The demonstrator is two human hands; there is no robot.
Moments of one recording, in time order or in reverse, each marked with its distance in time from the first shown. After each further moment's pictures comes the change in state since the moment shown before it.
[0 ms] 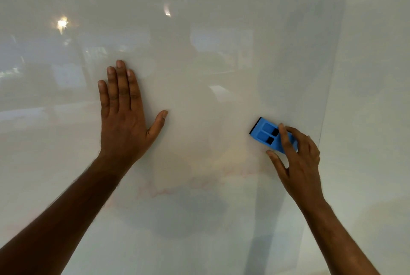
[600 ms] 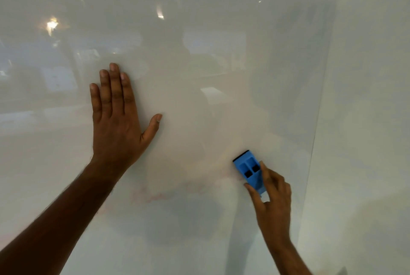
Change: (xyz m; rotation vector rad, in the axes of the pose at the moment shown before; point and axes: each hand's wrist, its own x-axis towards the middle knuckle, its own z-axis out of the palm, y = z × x) left_hand -0.002 -0.001 0.004 0.013 0.029 0.019; right_hand -0.086 -0.066 0.035 0.315 0.005 0.417
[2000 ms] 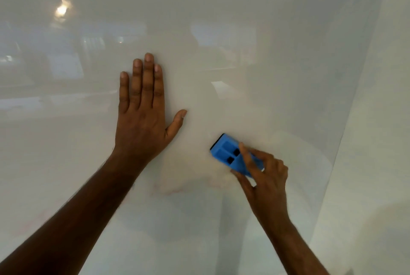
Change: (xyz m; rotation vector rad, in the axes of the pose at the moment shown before) left_hand -0.006 -0.008 0.004 -0.019 0.032 0.051; right_hand 0.025 -0.074 0.030 -0.199 -0.011 -0.448
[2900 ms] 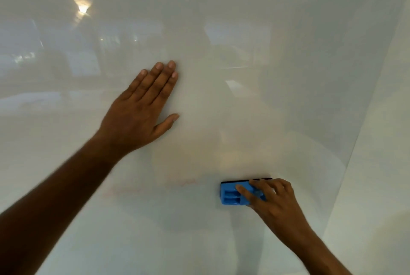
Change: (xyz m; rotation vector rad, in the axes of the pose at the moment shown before) left_hand -0.005 -0.065 -0.022 -0.016 -0.109 0.331; right_hand -0.062 0.053 0.011 -0.266 -0.204 -0.506
